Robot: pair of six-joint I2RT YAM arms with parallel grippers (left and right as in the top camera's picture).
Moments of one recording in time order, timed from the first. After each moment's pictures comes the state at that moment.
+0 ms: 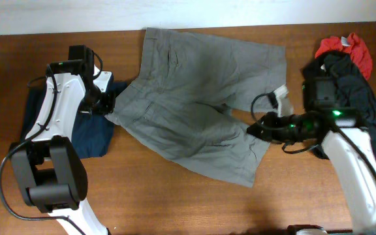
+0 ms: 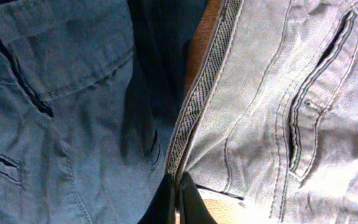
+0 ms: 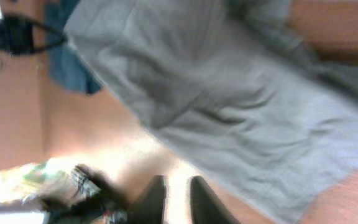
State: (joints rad) left arm 0.05 1.98 1.62 -1.11 0.05 0.16; right arm -0.03 1.35 1.14 -1.02 -0.71 0.13
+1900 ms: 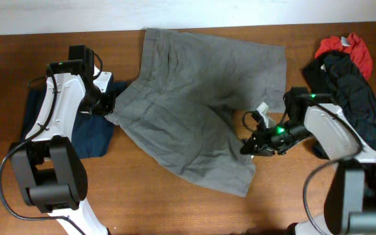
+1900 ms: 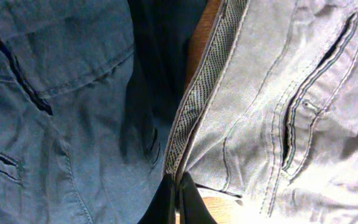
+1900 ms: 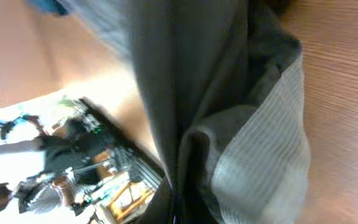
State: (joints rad) left arm 0.05 1.98 1.62 -1.12 0.05 0.16; right arm -0.04 1.68 1.13 -1.25 -0.83 -0.19
